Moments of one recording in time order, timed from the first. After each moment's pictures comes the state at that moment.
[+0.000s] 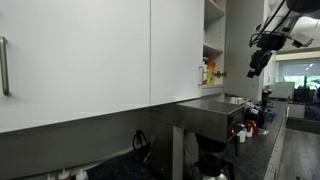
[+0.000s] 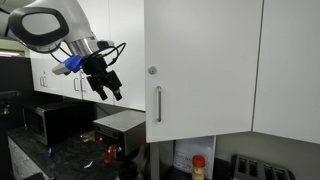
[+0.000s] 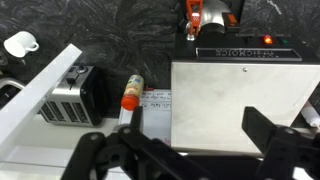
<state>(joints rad) -0.13 -0.93 -0.19 -2.78 -0.16 2.28 -0.32</state>
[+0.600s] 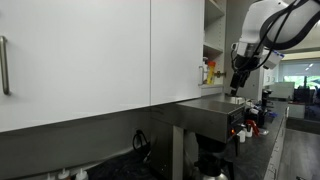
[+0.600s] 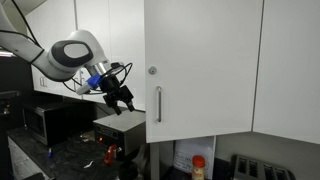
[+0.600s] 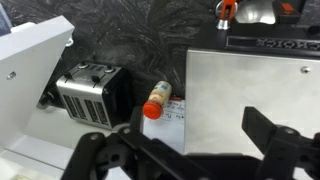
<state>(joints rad) -0.20 -0.60 0.01 -2.78 -0.42 2.55 -0.02</state>
